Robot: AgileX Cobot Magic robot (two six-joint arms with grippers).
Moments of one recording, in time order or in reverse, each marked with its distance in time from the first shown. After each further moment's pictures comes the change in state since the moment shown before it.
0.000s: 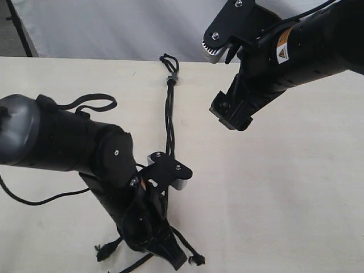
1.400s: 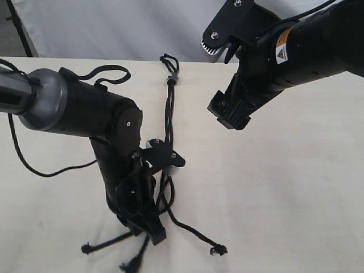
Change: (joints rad) left arm 0.101 0.122 -0.162 0.235 0.222 0.006; right arm 0.000 0.000 0.006 0.000 -0.027 0.000
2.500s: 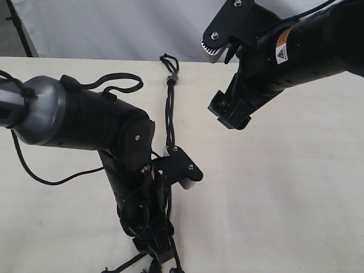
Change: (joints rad) left arm -0.097 -0.071 0.014 0.015 -0.042 0.020; right arm 0.000 0.000 0.000 -0.008 0.000 0.000
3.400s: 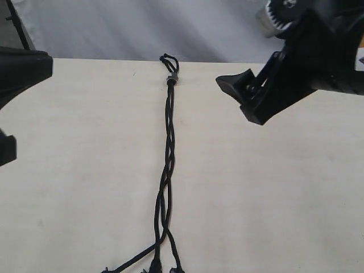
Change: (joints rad) left arm 0.181 -1.140 0.435 0.186 -0.556 -0.174; right arm 0.000 -0.337 0.229 0.041 -0.268 0.088
